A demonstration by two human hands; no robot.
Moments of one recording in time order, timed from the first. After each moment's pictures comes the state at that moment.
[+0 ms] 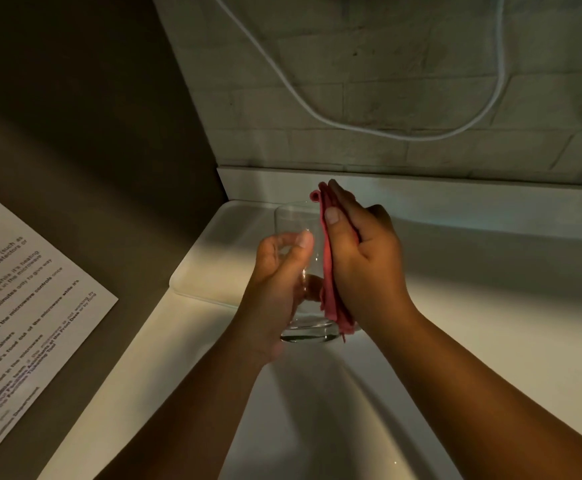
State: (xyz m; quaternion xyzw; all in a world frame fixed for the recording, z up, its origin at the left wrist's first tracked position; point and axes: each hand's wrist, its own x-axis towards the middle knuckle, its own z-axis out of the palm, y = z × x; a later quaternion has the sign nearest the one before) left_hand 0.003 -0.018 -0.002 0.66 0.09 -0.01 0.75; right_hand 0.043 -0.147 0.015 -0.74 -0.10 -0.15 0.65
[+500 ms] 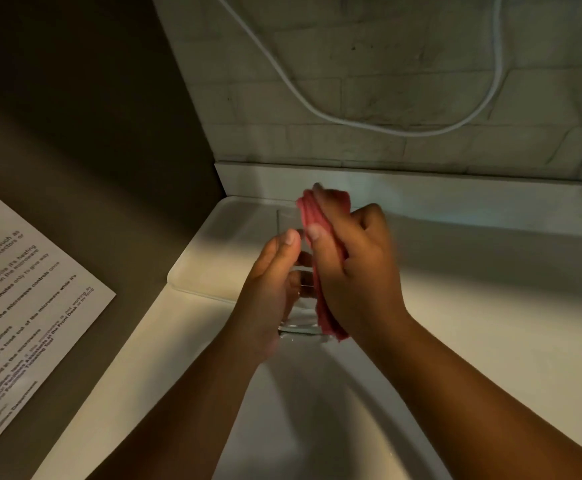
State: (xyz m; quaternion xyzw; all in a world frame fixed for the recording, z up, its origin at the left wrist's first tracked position) left_hand -0.002 -0.018 -0.005 0.65 0.10 -0.02 0.75; right_hand 0.026 -0.147 0.006 -0.81 -0.17 -0.22 0.51
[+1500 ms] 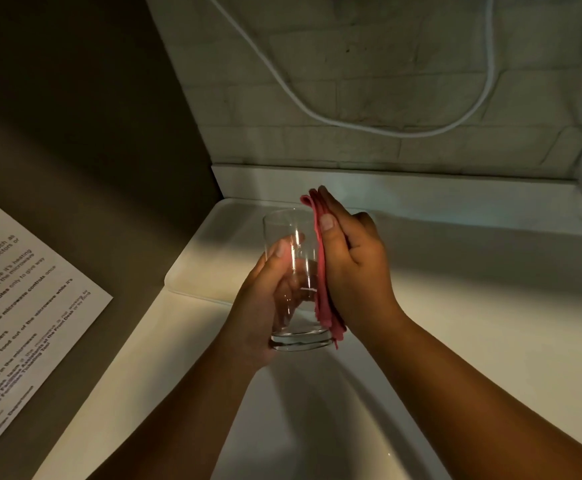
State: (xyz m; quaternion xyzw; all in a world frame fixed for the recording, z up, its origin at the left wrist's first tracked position) left_hand -0.007 -0.014 -0.014 0.59 0.09 -0.04 0.80; right_hand 0.034 -0.142 0.009 -0.71 -0.09 -0.11 0.69
